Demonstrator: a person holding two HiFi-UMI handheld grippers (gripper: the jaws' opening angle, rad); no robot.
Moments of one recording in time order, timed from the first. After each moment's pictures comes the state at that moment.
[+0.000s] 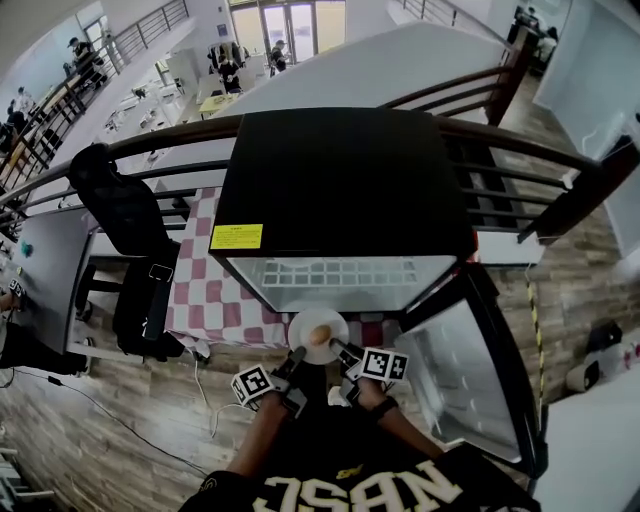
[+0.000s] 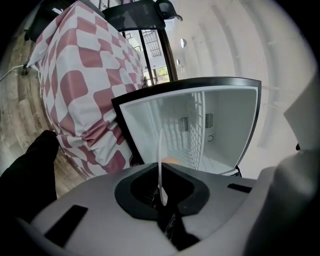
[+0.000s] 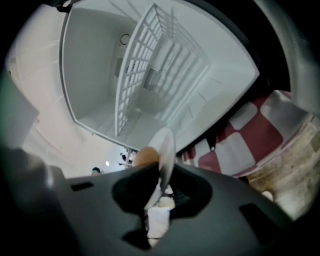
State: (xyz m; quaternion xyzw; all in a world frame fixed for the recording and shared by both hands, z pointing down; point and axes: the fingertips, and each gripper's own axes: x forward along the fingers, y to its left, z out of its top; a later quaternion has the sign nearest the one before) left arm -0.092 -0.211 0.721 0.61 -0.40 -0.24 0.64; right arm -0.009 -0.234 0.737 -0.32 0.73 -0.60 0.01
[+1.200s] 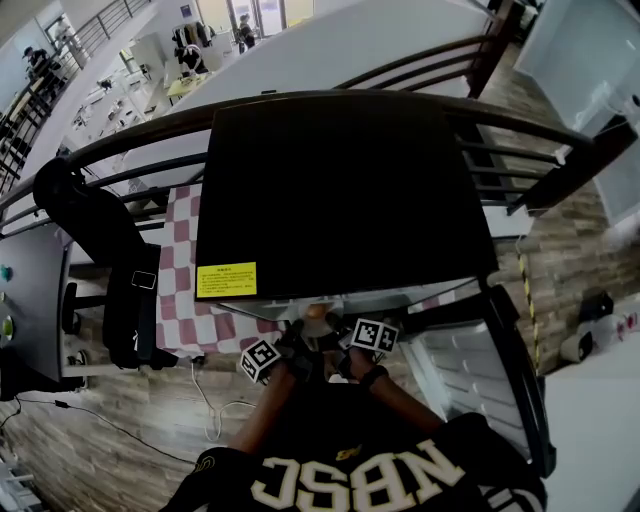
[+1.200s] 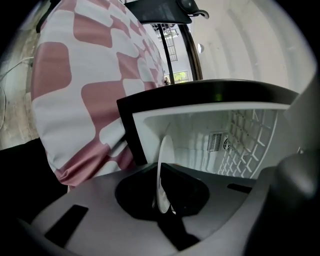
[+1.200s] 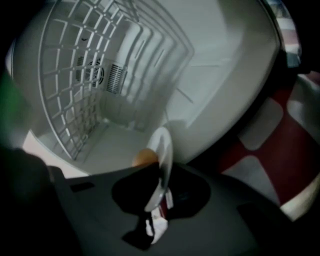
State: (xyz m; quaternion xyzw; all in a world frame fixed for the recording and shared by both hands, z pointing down) left arm -0.117 -0.315 0.810 0.53 -0.44 -0.24 0.68; right arm -0.024 -0.328 0.809 -0.39 0.67 -0.62 0.02
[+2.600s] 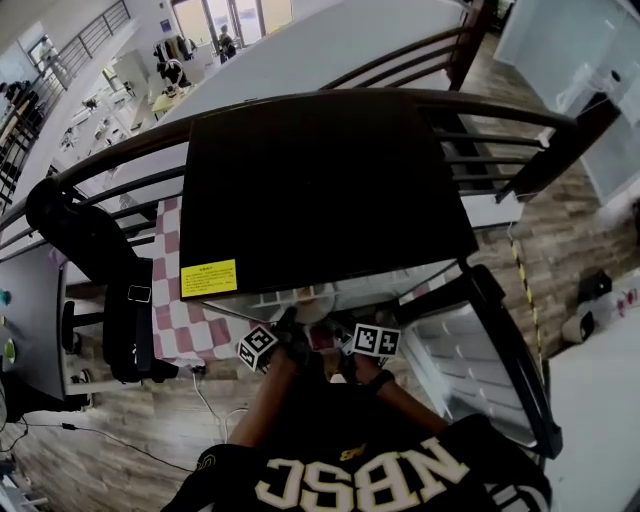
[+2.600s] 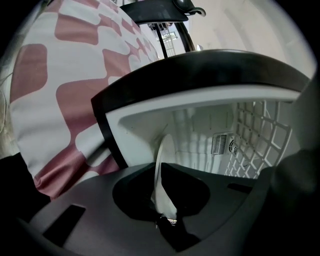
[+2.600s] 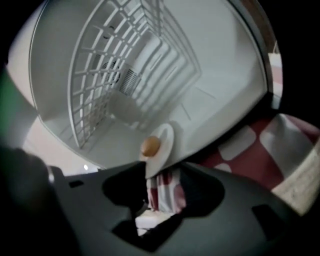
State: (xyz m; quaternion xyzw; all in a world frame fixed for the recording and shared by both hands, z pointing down) left arm -0.111 -0.349 0.810 0.53 -0.47 -0.23 0.67; right arm 0.007 -0.306 0.789 -0.43 0.70 -0.57 -0.03
